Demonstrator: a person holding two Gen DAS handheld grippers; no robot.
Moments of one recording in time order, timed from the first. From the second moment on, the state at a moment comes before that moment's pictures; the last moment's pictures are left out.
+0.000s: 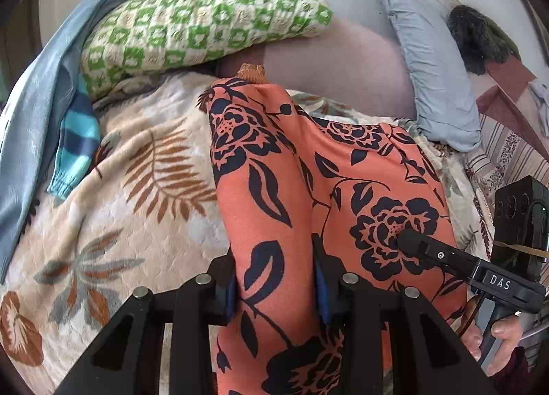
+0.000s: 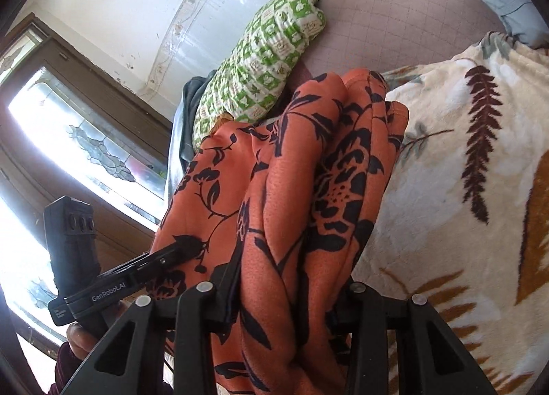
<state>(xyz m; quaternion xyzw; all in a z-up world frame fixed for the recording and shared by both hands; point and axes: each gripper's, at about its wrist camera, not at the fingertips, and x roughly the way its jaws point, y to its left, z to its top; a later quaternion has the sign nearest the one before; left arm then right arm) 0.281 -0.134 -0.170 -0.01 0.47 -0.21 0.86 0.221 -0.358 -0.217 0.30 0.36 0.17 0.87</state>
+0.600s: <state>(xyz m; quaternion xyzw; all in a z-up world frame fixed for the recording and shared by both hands) 0.223 -0.108 -0.168 0.10 0.40 -0.06 0.91 0.194 -0.357 -0.225 0.23 0.41 0.05 0.88</state>
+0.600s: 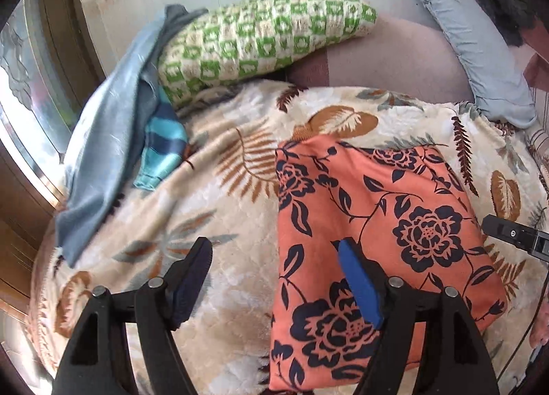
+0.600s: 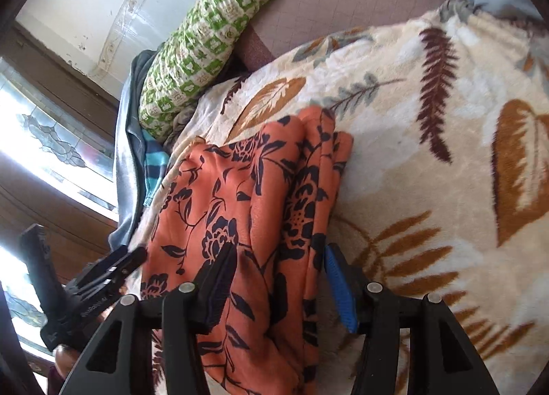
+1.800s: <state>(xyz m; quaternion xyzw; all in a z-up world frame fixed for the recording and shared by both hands) 0.009 0.007 0.008 0.05 0.20 0.01 0.98 -0.044 -0.197 -0.031 0.03 0.22 -0.05 0.97</state>
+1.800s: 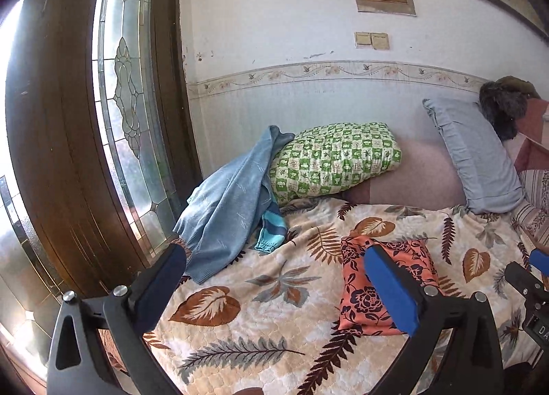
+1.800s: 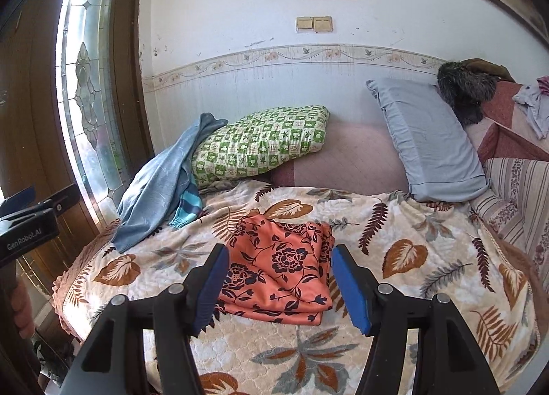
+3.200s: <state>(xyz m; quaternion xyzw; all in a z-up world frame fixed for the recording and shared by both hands) -0.017 0.026 0.000 0.05 0.22 0.03 0.97 -0.060 -0.174 -0.038 0.02 0.23 -0.05 0.97</state>
